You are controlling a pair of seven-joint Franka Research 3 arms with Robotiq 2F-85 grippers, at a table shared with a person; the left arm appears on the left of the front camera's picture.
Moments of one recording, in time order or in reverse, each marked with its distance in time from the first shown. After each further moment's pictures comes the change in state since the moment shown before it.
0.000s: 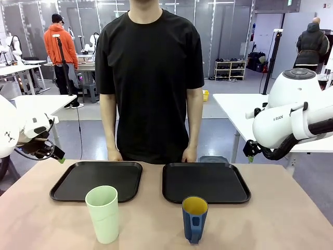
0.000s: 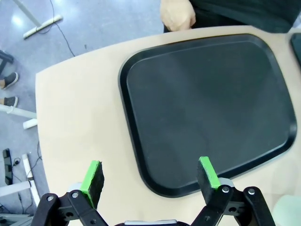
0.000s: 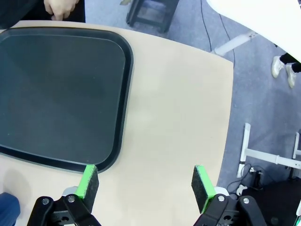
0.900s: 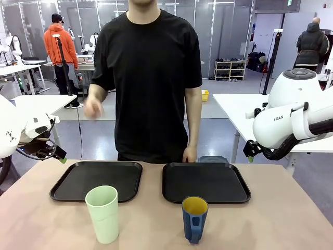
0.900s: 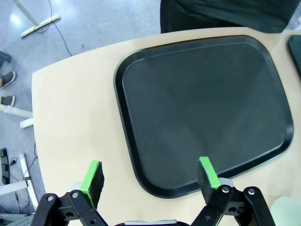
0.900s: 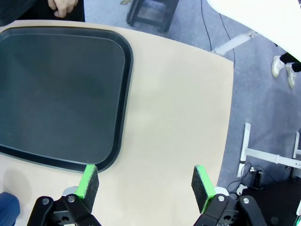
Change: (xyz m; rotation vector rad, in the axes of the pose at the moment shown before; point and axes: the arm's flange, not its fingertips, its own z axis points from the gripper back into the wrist) left arm 0.000 -0.002 -0.001 -0.006 0.000 0.007; right arm -0.001 -0.001 -0.001 0.000 0.002 -0.001
